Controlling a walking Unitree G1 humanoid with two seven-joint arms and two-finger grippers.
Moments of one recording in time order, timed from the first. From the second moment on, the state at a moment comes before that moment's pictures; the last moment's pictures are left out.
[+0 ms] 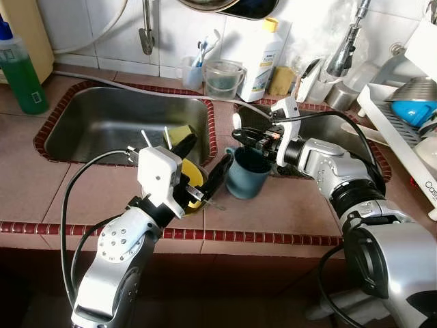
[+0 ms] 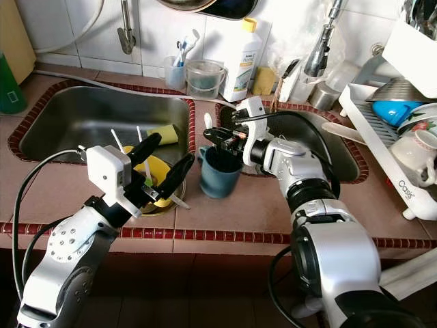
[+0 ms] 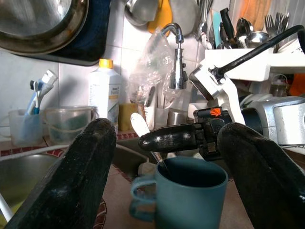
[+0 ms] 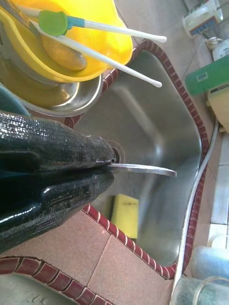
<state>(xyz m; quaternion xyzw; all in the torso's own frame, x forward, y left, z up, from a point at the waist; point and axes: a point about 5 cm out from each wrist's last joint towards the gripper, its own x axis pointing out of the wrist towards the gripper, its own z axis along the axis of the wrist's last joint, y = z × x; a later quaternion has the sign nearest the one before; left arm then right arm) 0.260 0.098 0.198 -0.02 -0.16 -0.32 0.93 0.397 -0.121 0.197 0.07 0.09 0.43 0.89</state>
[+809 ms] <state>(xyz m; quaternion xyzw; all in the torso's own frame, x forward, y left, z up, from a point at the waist) 0.259 0.098 0.201 -0.02 -0.16 -0.32 0.93 0.391 -0.124 0.213 0.11 0.02 0.48 0.87</state>
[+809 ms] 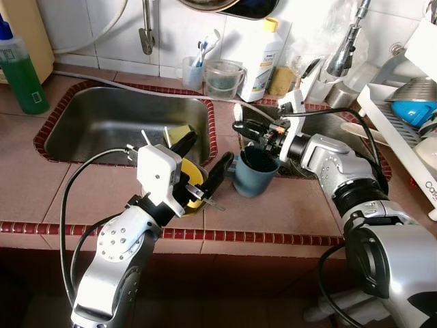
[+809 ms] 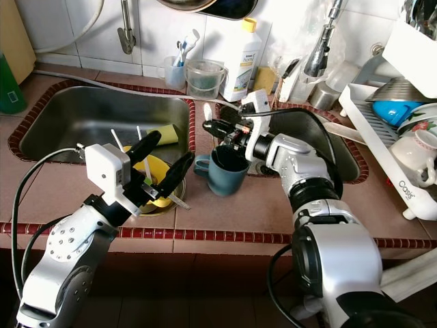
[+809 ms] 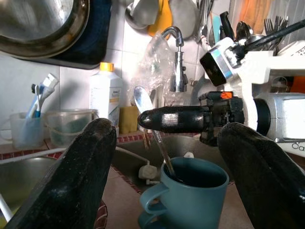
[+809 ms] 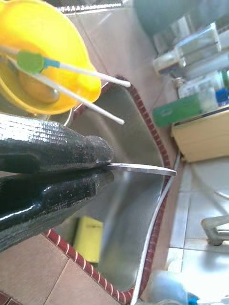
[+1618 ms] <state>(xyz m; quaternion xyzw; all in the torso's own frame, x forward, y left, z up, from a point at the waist) 0.259 0.094 0.203 -0.02 -0.17 -0.33 0.93 0.360 -0.148 0.240 0.14 -0.08 0.49 0.86</state>
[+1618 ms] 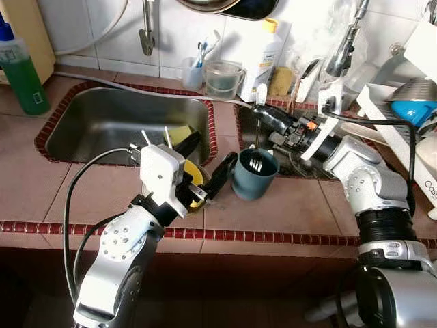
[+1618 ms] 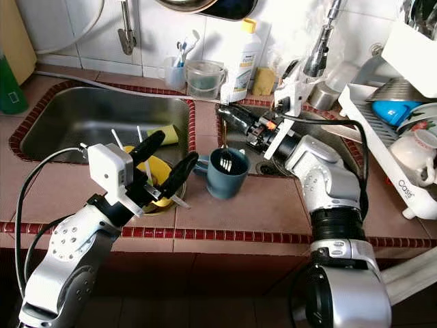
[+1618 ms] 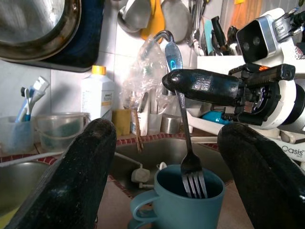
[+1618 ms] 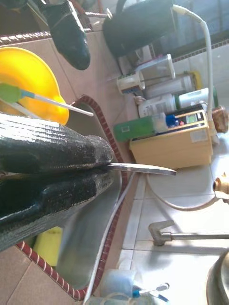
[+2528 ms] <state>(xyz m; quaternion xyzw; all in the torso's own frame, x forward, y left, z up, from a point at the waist) 0.277 0.109 0.201 -0.03 -0.15 -0.27 0.95 0.356 -0.168 0.299 0.17 -0.23 0.32 0.90</state>
